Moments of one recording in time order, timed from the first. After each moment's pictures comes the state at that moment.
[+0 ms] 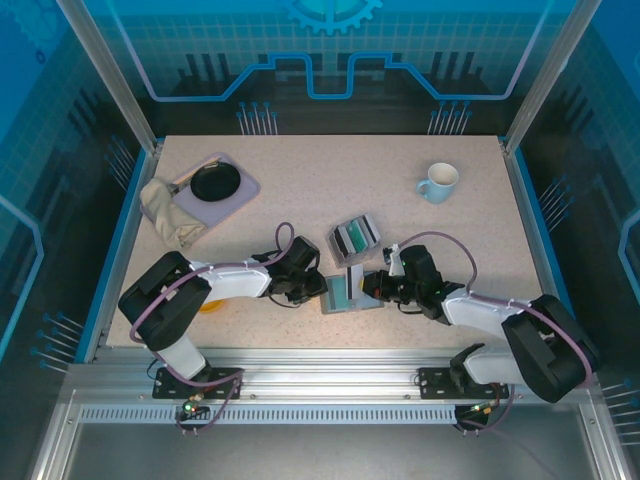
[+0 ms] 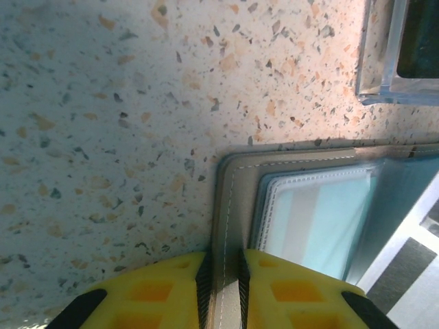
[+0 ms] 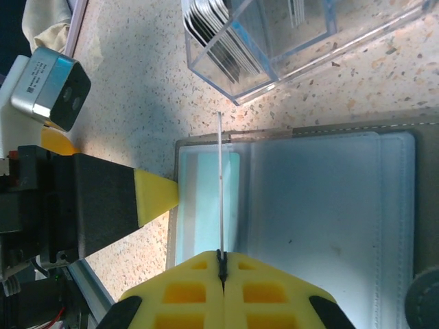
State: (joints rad) left arm -0.72 1.67 0.78 -0.17 0.20 -1.11; right arm 0.51 1.30 0.36 0.22 -0.45 0.78
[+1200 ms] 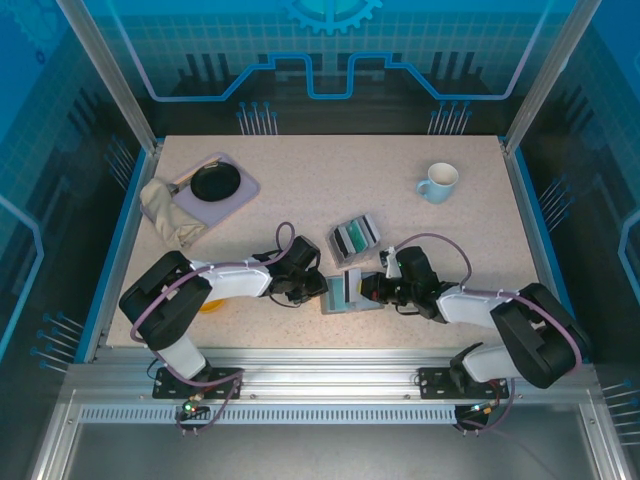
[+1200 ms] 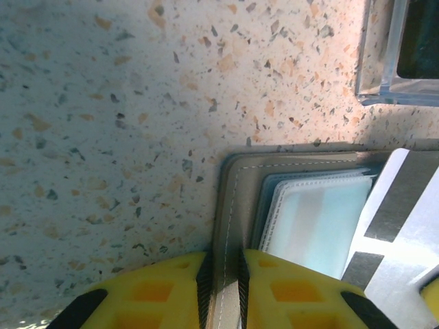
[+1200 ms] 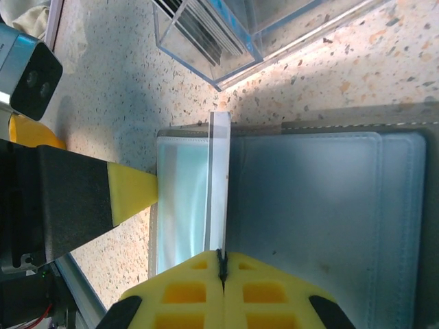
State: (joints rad) left arm -0.72 1.67 0.78 -0.18 0.20 -1.11; right arm 0.52 1.37 0.35 0.27 -0.46 0.77
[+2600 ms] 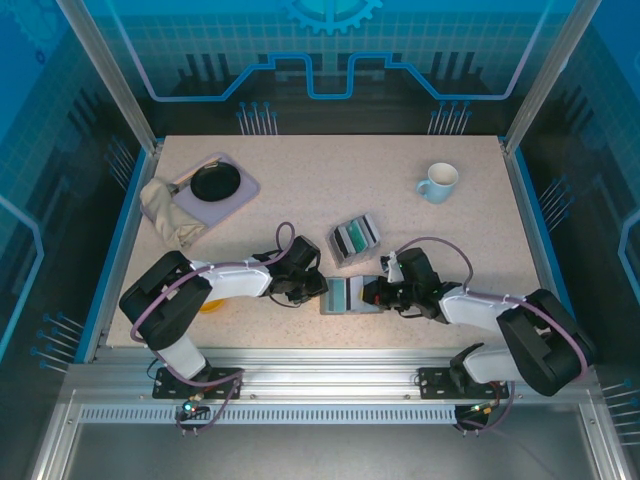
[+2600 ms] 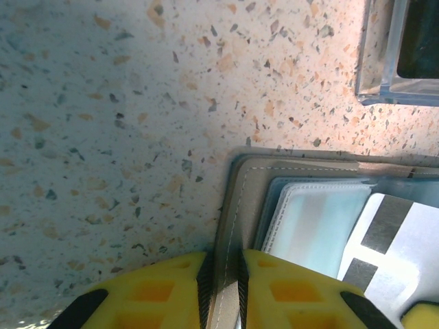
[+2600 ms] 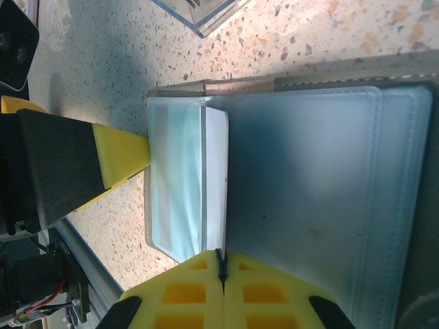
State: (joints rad) left arm -0.72 1.67 0.78 -0.18 0.20 -1.11; right arm 0.51 1.33 0.36 0.13 -0.51 0.80
